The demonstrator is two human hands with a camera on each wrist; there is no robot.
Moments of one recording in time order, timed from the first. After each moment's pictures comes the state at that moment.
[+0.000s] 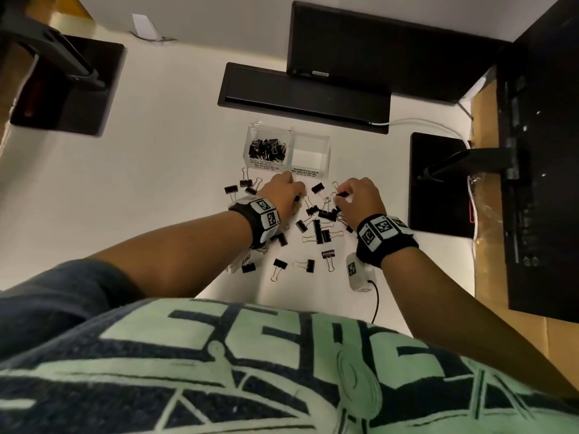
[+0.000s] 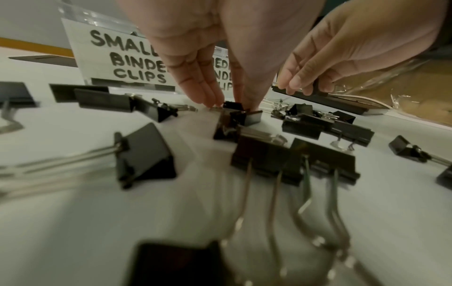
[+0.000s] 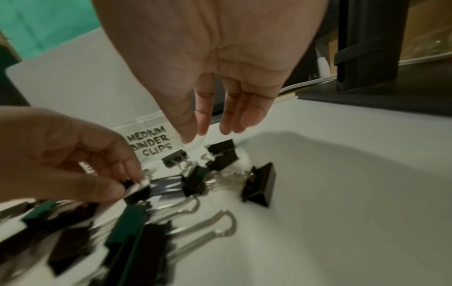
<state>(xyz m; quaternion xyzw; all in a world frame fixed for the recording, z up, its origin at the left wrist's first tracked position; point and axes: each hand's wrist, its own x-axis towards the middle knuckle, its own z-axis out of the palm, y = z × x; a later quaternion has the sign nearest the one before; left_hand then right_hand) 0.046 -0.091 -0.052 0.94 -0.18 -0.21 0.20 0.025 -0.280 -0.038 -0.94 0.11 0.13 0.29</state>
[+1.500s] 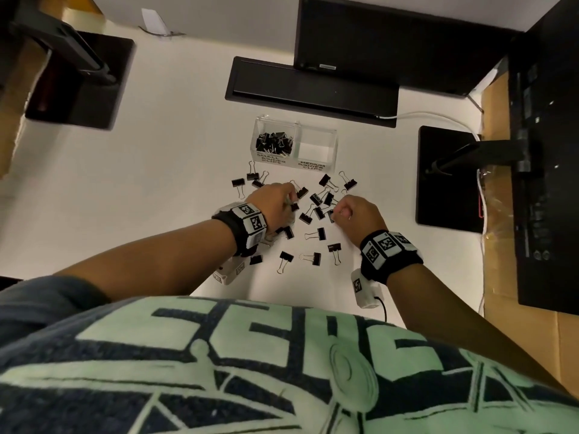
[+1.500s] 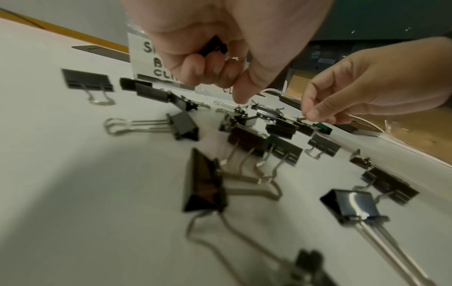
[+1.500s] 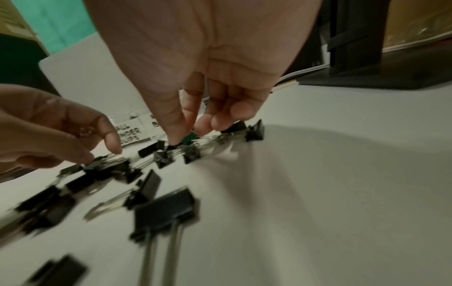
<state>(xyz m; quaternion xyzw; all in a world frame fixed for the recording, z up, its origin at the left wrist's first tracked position) 0.017 -0.065 -0.041 0.93 -0.12 -0.23 0.25 -0.015 -0.272 -0.040 -0.92 0.08 0.17 0.34</state>
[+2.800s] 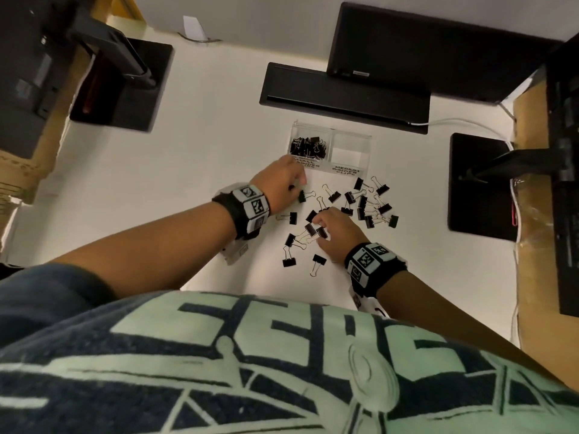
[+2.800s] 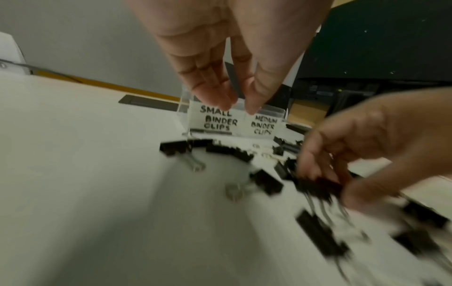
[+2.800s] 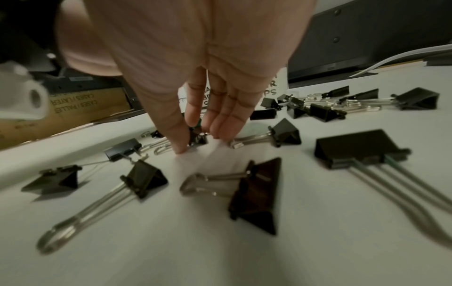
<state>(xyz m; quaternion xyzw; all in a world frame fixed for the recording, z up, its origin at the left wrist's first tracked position) 0.043 -0.004 -0.018 0.93 -0.17 -0.15 0.28 -0.033 -0.181 -0.041 -0.92 -0.07 0.26 0.27</state>
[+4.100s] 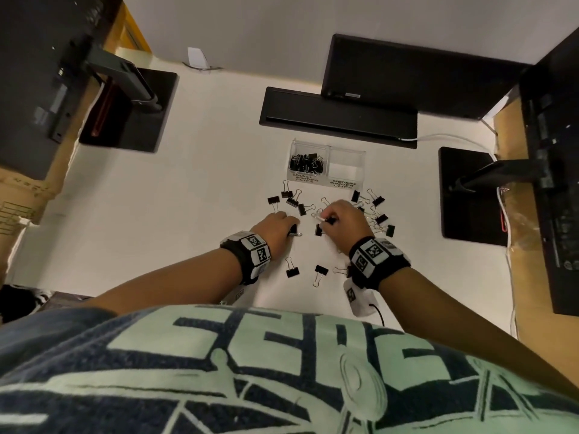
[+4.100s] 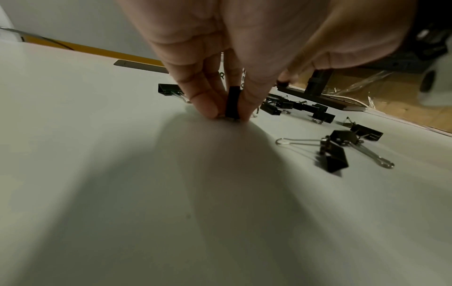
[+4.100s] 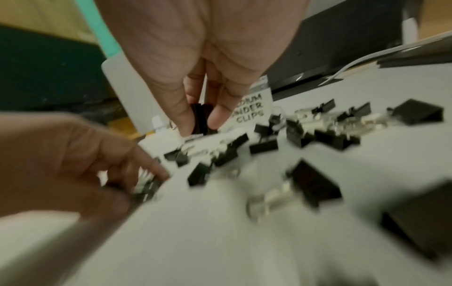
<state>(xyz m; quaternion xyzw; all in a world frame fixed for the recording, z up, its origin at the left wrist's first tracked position) -0.008 0.004 -0.051 0.93 -0.14 -0.27 0.20 -0.010 -0.178 -0.021 -0.93 0.01 0.15 0.34</state>
